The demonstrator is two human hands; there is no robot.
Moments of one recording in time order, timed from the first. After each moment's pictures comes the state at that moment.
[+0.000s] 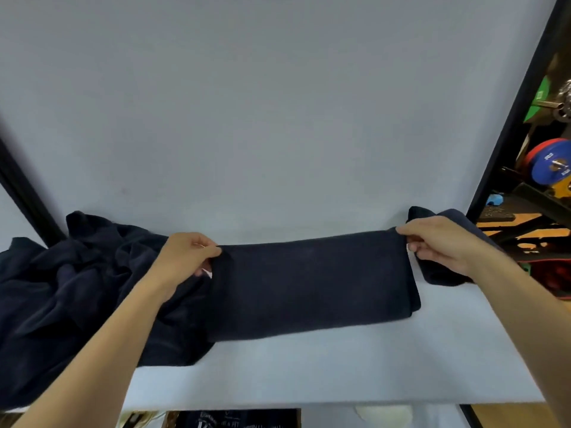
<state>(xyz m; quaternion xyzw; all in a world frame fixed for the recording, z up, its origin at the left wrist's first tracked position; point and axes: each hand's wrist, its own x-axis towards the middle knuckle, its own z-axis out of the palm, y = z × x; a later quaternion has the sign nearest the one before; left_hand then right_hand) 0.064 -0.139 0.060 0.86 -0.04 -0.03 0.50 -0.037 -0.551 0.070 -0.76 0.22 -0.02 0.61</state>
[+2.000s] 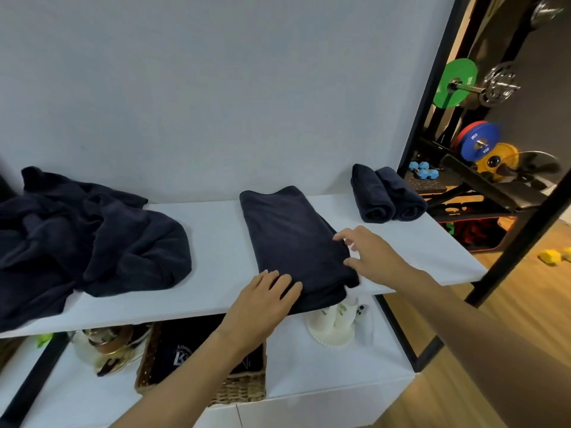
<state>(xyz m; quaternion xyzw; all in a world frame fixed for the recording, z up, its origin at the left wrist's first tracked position) -0.116 -0.222 -0.063 0.82 -0.53 0.20 0.02 -0.163 -0.477 0.002 -0.97 0.08 -0.05 0.21</state>
